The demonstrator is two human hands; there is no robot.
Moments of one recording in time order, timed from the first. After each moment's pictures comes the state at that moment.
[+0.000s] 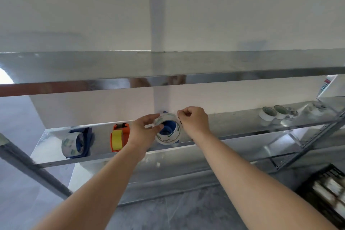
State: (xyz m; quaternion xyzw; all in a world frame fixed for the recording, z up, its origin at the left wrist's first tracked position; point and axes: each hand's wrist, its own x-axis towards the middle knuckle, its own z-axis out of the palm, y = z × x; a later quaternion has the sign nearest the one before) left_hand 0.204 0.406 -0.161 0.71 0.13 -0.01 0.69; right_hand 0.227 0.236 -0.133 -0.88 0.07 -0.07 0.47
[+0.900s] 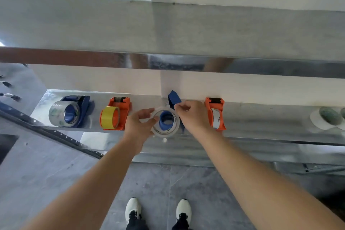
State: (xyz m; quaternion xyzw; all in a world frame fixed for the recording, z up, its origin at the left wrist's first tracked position) left_hand 0.280 0.376 -0.256 0.67 0.33 0.00 0.66; right_hand 0.349 0.207 -0.250 -0.86 -0.02 0.11 0.50
